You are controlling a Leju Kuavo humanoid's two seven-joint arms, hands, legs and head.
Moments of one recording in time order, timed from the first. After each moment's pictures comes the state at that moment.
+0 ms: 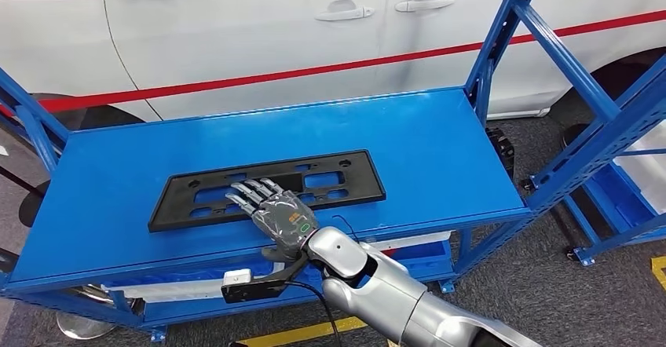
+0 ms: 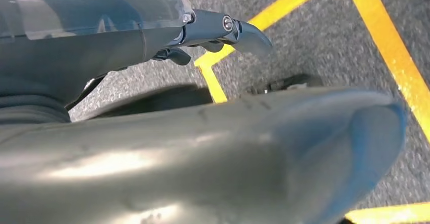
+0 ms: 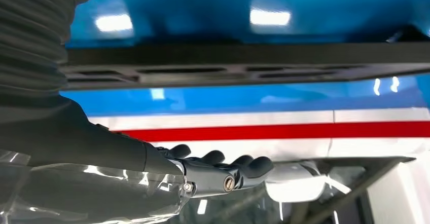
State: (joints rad) left arm -0.13 -0.21 1.07 -0.20 -1.27 0.13 -0.07; right arm -0.64 0.15 1.03 -0.96 1.02 -0.29 -0.13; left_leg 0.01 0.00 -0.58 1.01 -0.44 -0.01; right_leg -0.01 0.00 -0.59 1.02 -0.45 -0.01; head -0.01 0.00
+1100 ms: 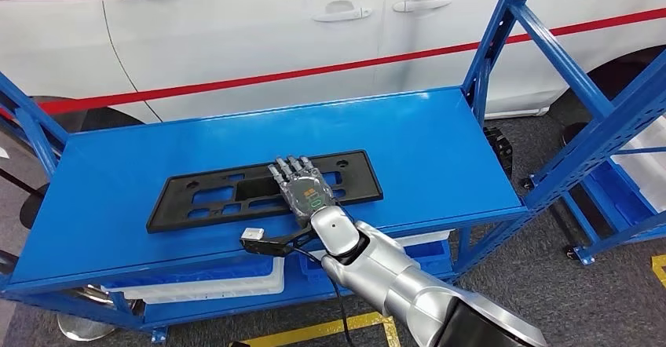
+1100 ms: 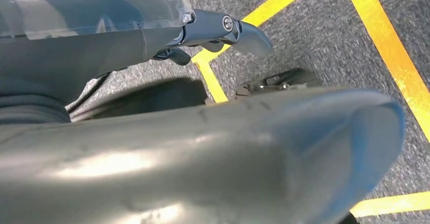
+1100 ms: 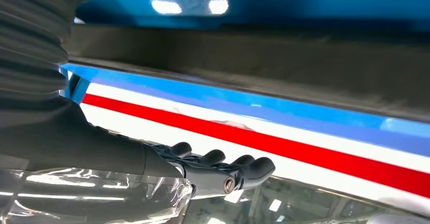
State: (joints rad) left arm -0.13 -0.21 1.07 -0.20 -1.26 0.11 -0.07; right arm -0.79 0.26 1.01 -0.56 1.24 -0.31 0.16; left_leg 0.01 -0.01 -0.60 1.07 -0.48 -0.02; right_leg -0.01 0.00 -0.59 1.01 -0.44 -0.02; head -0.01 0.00
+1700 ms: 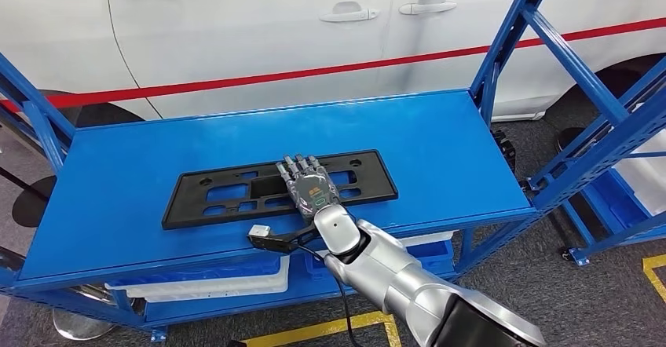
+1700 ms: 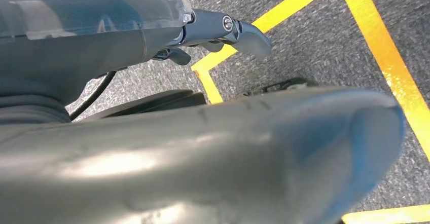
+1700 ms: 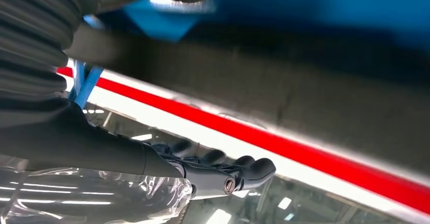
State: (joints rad) left arm -0.13 -0.21 1.07 -0.20 -1.25 0.10 -0.08; right arm -0.80 0.26 1.00 -0.51 1.30 -0.31 0.19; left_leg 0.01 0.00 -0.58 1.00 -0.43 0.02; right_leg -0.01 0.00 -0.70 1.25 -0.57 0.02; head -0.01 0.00
